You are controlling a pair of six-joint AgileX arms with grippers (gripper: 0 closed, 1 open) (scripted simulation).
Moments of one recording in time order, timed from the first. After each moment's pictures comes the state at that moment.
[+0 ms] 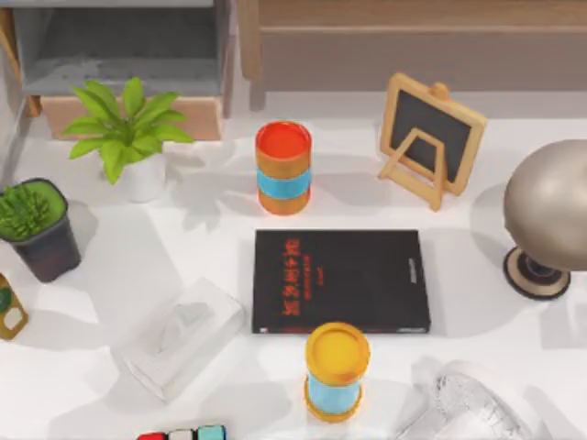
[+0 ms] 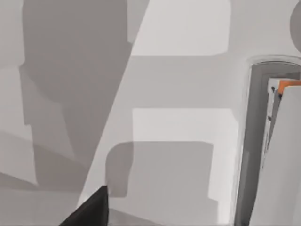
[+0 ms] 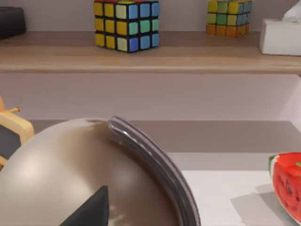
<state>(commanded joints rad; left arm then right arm) 0.32 2.64 2.44 -1.26 0.00 0.00 0.00 0.00 0.00 0.00 0.00 0.00</state>
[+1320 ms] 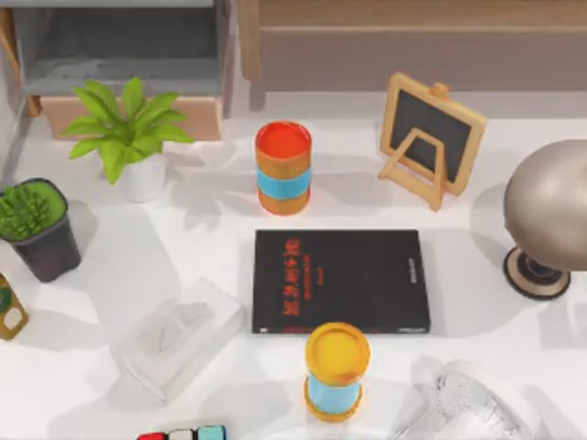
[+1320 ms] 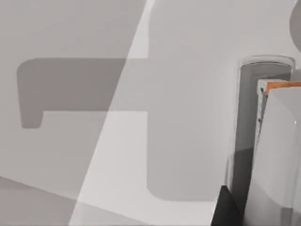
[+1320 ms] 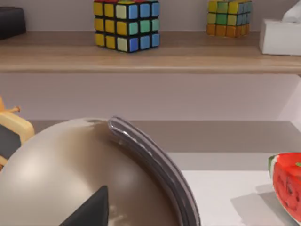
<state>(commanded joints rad) 0.32 2.64 2.44 -1.26 0.00 0.00 0.00 0.00 0.00 0.00 0.00 0.00</state>
